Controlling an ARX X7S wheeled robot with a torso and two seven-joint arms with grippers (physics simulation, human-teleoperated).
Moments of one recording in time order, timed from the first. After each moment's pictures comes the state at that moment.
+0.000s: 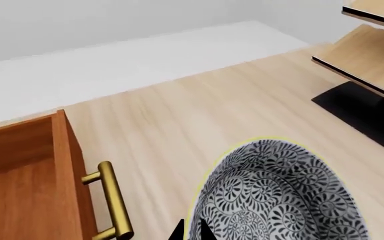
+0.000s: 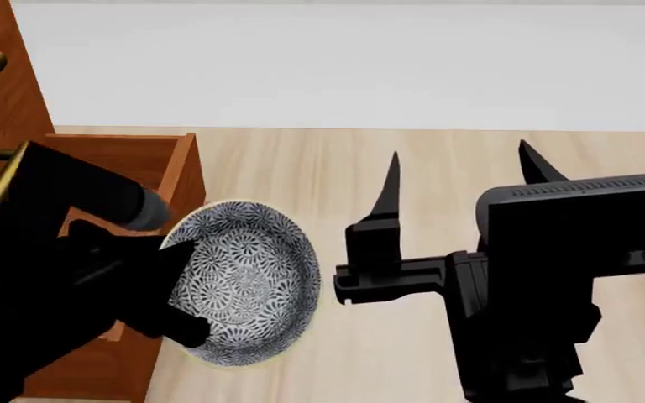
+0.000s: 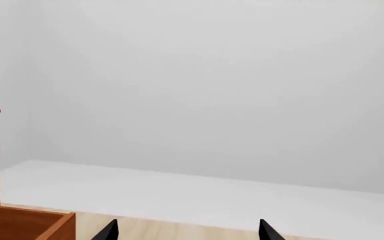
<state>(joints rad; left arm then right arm) -0.94 -0.47 0.42 0.27 -1.34 -1.16 -0.57 0.56 0.41 -0.13 -0.69 0.64 0.90 0.42</state>
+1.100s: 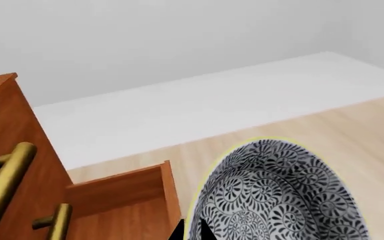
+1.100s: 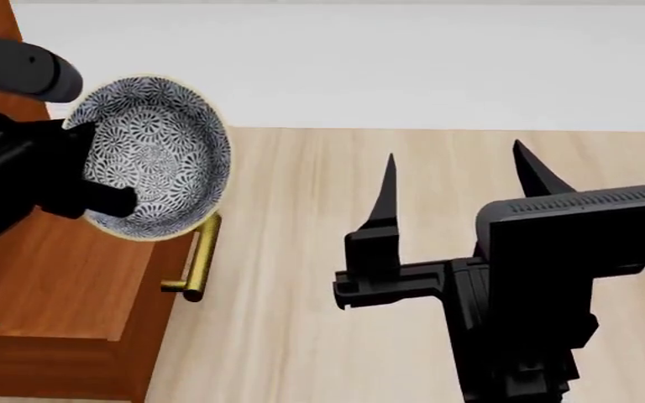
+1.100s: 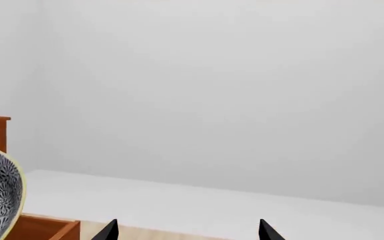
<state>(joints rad) -1.15 -0.53 0.42 0.17 -1.27 -1.17 -0.64 0.51 0.43 -0.17 -0.64 0.58 0.74 0.36</state>
